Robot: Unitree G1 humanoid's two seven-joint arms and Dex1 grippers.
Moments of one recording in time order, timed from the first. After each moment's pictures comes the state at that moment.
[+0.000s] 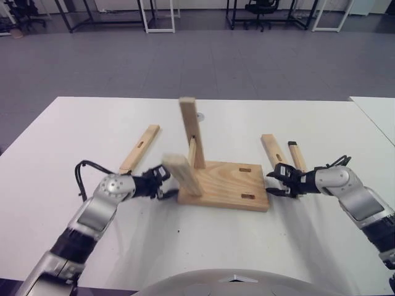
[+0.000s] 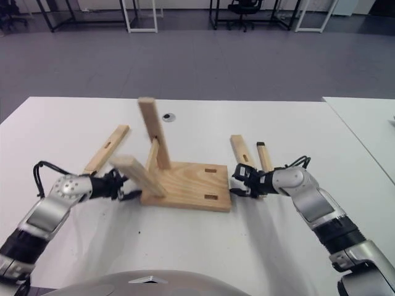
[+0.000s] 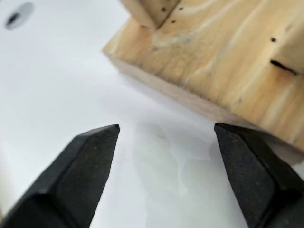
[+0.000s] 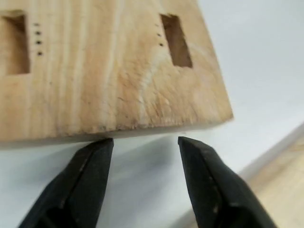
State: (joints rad) left arm -0.29 0.57 -0.27 0.10 -0.02 0.35 -0.74; right arm -0.13 -0.89 0.31 -0.11 0.17 0.38 0.96
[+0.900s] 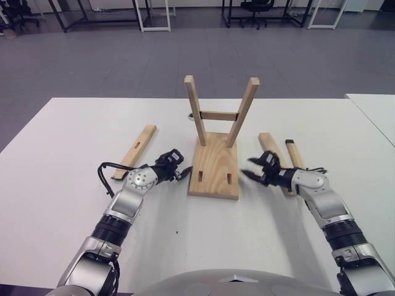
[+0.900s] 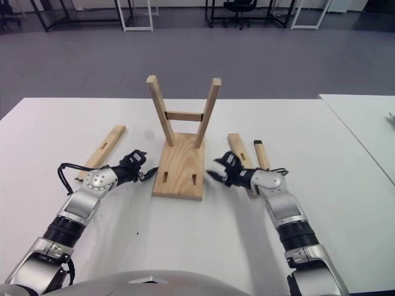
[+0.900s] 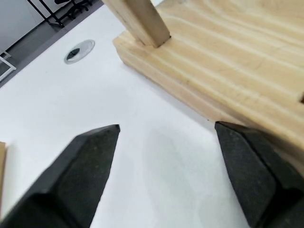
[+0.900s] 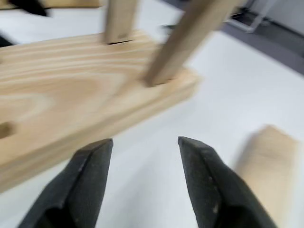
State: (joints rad) left arm -0.21 0.40 -0.22 0.04 0.04 0.25 -0.53; right arm -0.21 -0.49 0.03 0.16 0.13 0.22 0.60
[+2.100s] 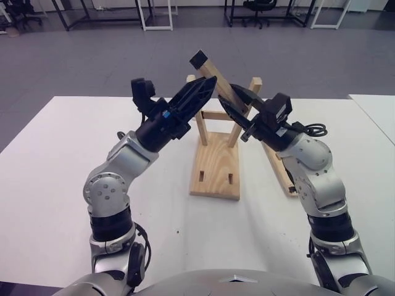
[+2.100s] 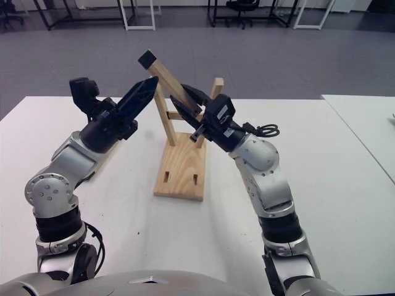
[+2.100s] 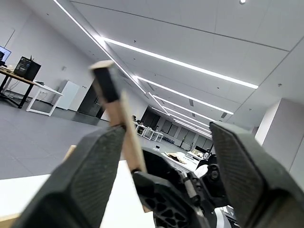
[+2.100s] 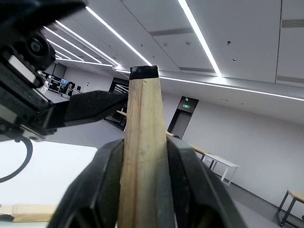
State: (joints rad) left arm -0.40 0.13 0.21 -0.48 -1.29 0.78 -0.26; right arm -0.36 -0.32 0.11 -0.42 0.32 0.16 0.53
